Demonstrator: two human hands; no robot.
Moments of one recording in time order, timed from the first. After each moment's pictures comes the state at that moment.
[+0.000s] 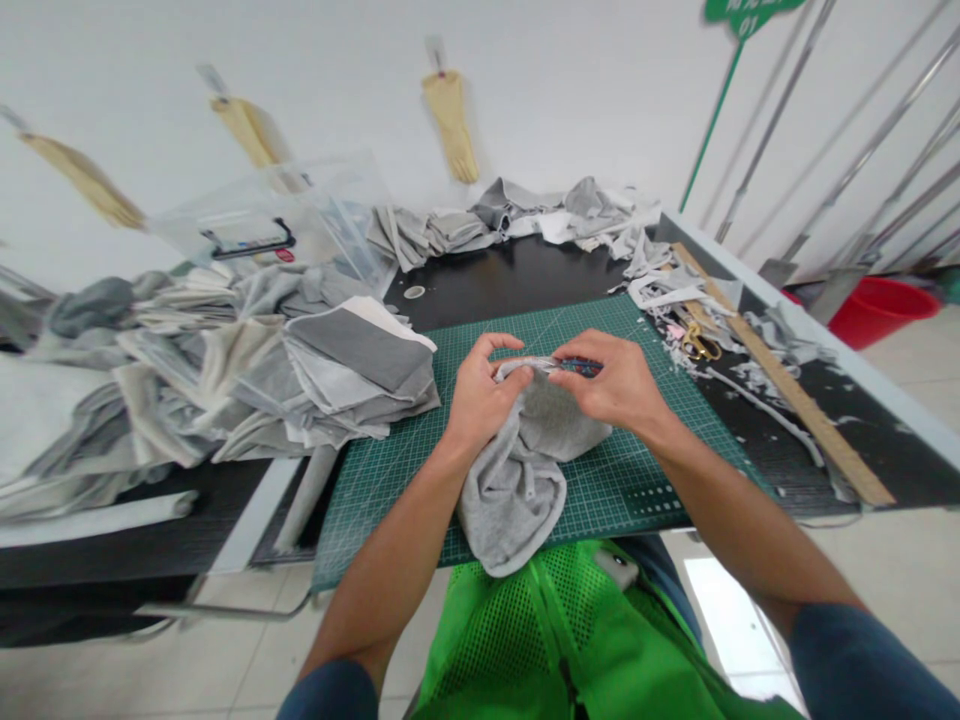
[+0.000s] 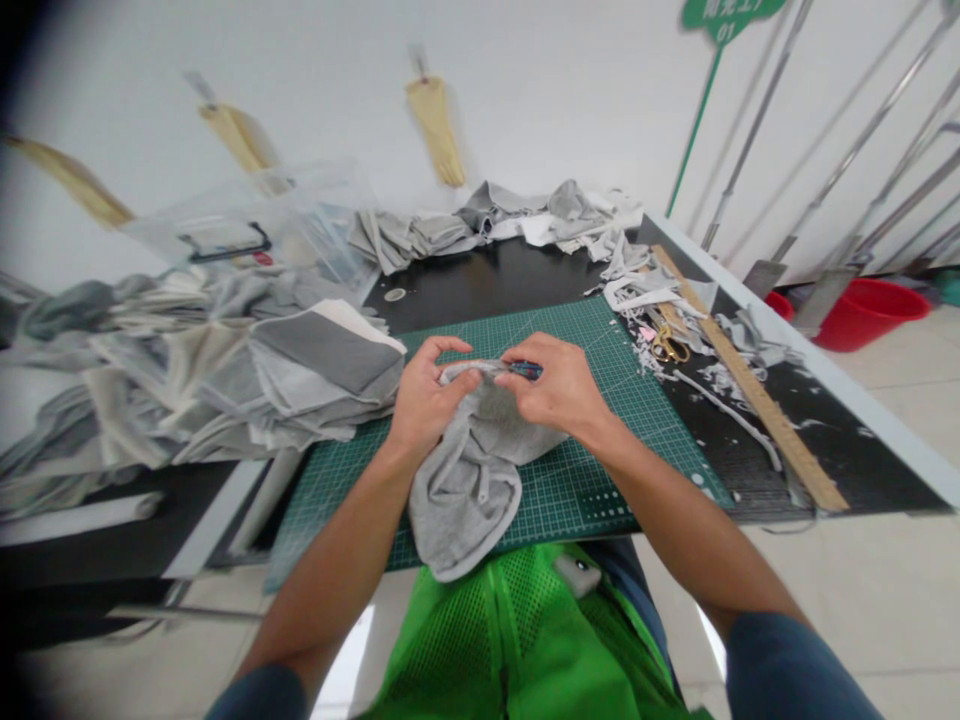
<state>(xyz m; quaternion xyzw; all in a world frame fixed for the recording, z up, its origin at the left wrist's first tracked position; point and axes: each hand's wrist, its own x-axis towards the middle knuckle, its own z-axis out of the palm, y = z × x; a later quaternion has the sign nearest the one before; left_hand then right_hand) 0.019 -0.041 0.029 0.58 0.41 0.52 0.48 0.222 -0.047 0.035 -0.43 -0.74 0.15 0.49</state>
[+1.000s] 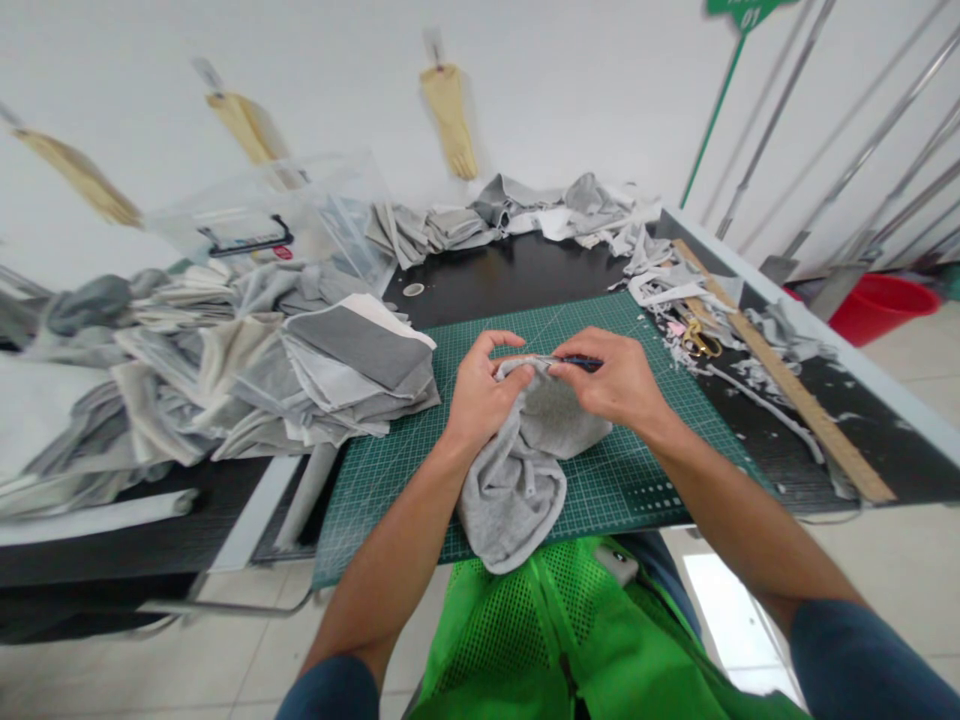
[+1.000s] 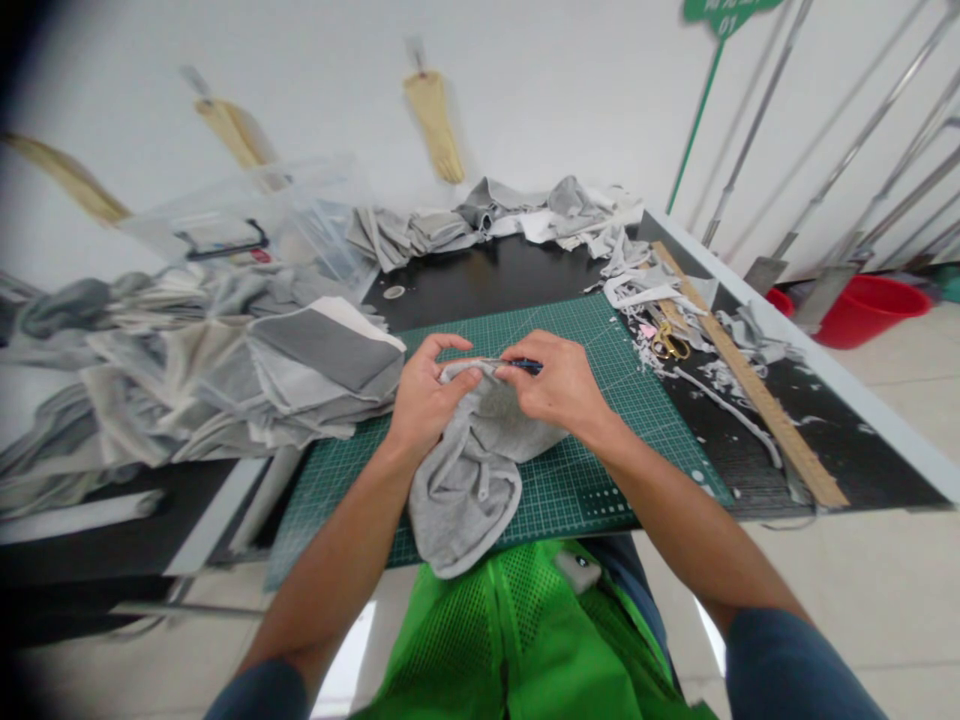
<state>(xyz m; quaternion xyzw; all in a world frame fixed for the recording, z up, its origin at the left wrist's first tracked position) 0.020 -0.043 0.030 0.57 0.40 0.52 0.50 0.221 -0.046 0.033 -0.43 -0.74 0.15 0.50</state>
